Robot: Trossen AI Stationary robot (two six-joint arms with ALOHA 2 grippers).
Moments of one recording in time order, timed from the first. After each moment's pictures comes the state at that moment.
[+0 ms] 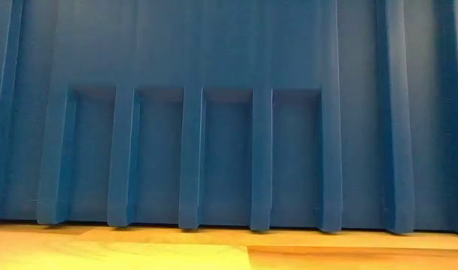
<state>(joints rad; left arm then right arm) 0.83 0.86 0.27 -0.24 -0.78 -1.97 0.30 1.68 2.00 -1.54 0.82 1.03</state>
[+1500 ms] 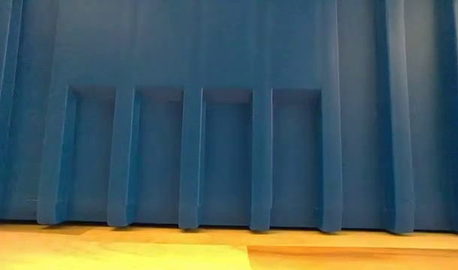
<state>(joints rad) 0.89 0.86 0.33 0.09 -0.82 -1.34 0.30 1.68 2.00 -1.47 0.81 0.98</state>
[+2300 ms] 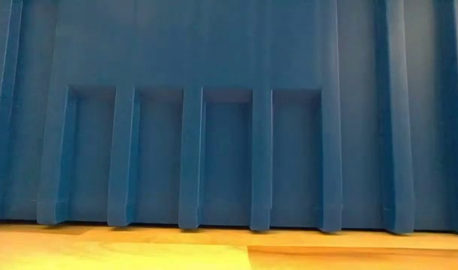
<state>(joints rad) 0.88 0.71 0.63 0.18 -0.62 -0.82 0.25 1.68 2.00 -1.46 0.88 0.94</state>
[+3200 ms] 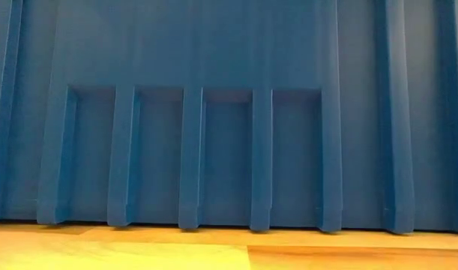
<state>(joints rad) 0.78 0.68 0.98 -0.25 0.19 -1.14 0.25 1.68 2.00 -1.35 0.85 0.81</state>
